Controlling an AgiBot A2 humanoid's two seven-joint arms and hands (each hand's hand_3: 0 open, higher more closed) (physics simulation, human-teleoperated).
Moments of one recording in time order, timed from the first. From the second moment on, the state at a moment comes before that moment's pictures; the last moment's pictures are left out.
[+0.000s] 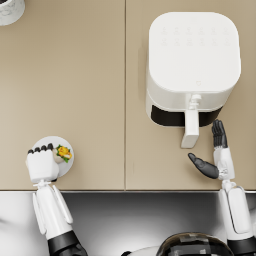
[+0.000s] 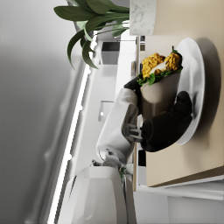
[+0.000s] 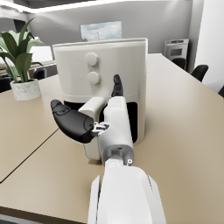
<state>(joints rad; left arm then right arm) 0.27 1.19 -0.31 -1.31 2.92 -0.34 -0.22 0.23 -1.40 0.17 1.66 1.29 0.00 0.00</state>
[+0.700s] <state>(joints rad) 0.38 1.17 -0.11 -1.72 2.92 -0.04 0.00 0.30 -1.46 0.27 1.33 1.29 0.00 0.00</state>
